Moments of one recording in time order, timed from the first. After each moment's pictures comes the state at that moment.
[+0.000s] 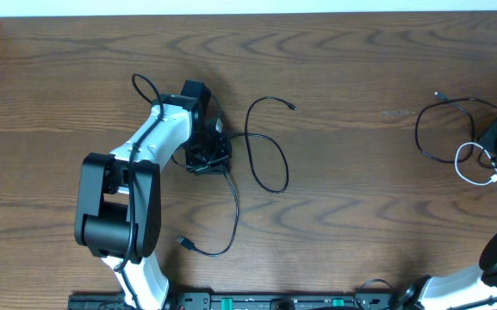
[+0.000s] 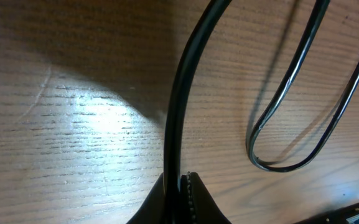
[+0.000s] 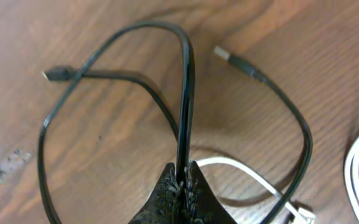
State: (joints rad) left arm -0.21 1.93 1.26 -0.97 0.43 -0.38; right arm -0.61 1.75 1.08 -0.28 -0.17 0.14
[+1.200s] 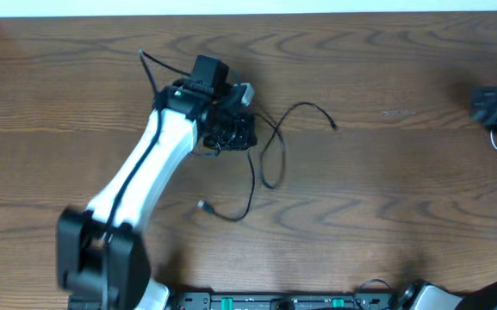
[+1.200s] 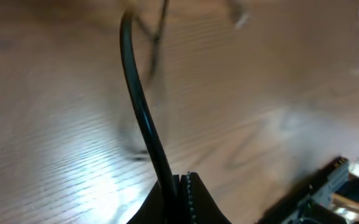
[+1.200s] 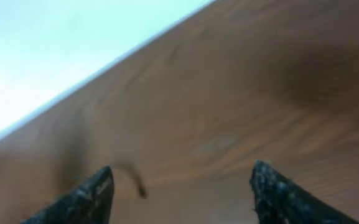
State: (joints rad) left arm -0.35 1.65 1.37 -0.92 0.50 -0.22; right arm -0.50 1.40 1.11 -0.48 -0.64 0.16
